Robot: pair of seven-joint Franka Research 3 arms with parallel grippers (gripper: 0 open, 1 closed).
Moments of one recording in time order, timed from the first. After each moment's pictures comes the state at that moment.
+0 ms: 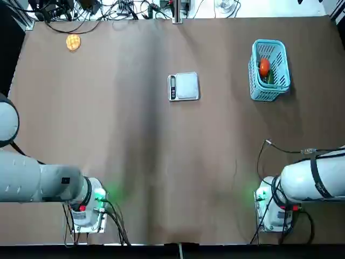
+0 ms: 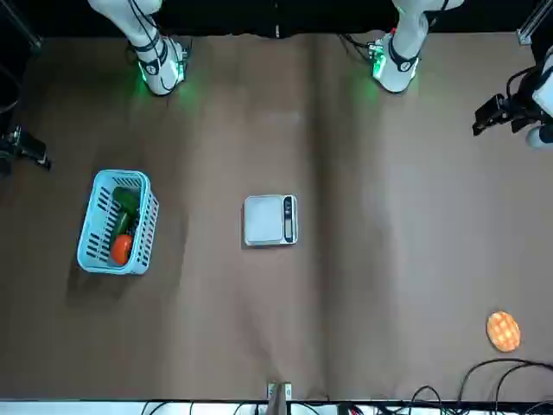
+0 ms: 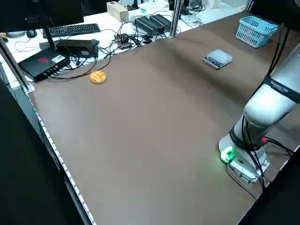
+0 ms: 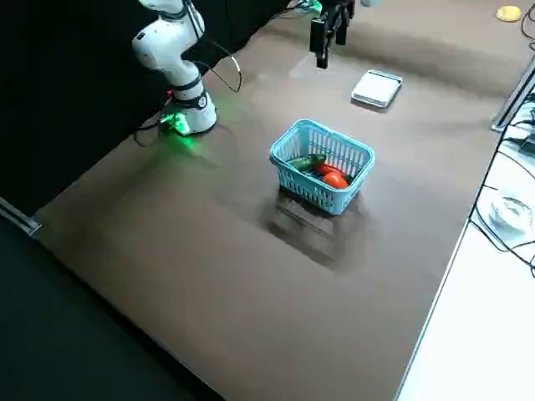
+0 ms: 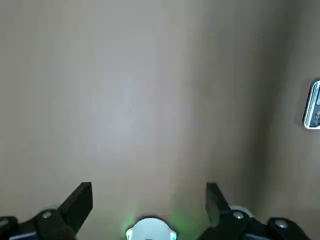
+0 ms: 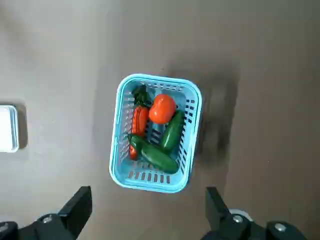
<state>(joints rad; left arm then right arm) -0.01 -0.06 -0.02 -1.60 -0.01 1.44 -0.08 -0.02 0.05 -0.08 -1.50 0.02 1.57 -0.16</state>
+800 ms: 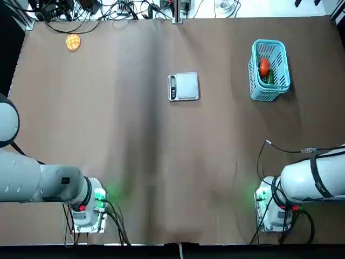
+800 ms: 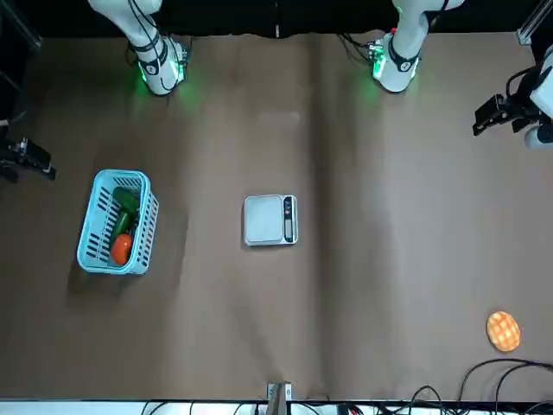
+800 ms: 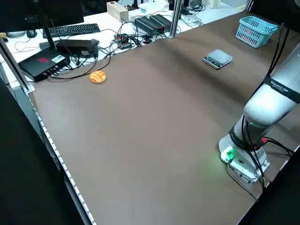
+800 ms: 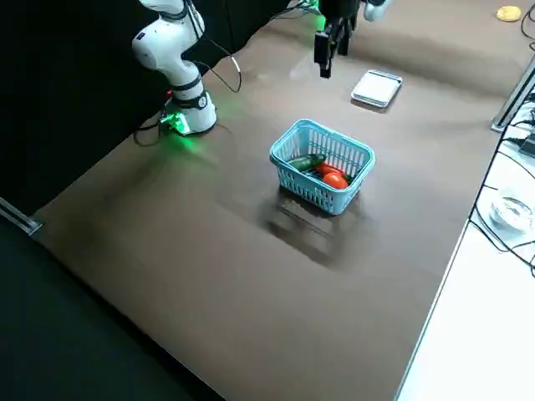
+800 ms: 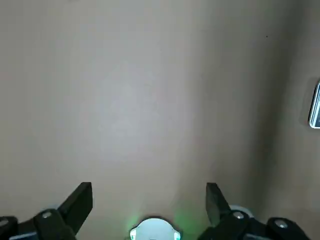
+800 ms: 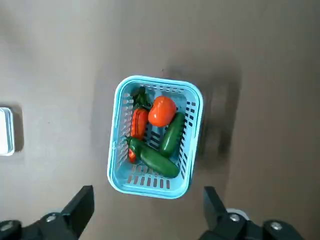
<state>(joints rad) -0.01 -0.06 -0.02 -1.60 0.01 1.44 -0.07 -0.02 0.07 -0.08 -1.52 0.02 1.60 -0.16</state>
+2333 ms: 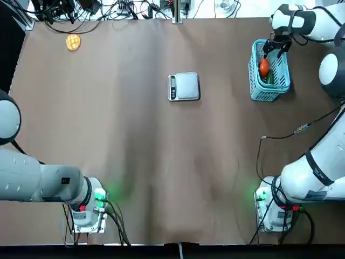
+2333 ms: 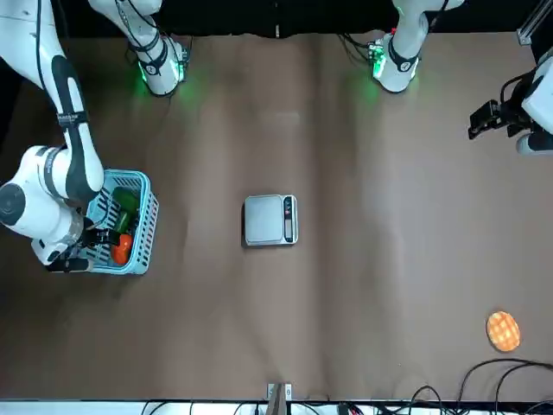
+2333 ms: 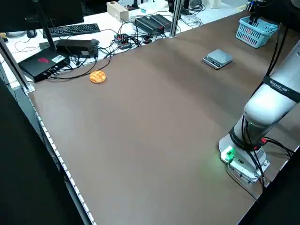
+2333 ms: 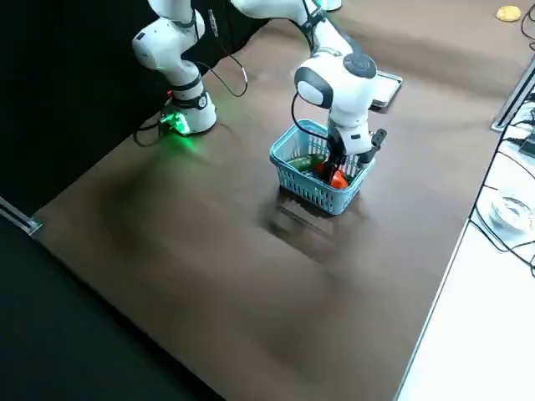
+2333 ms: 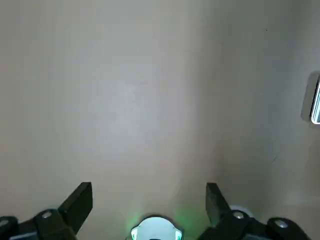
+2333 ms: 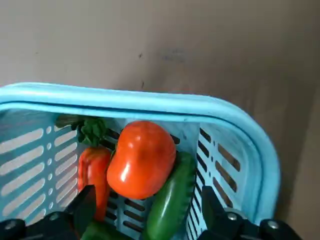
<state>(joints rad) -0.02 -0.04 -0.03 -1.60 0.01 1.44 -0.06 -0.03 0.43 -0.08 -1.85 0.02 2.21 -0.13</state>
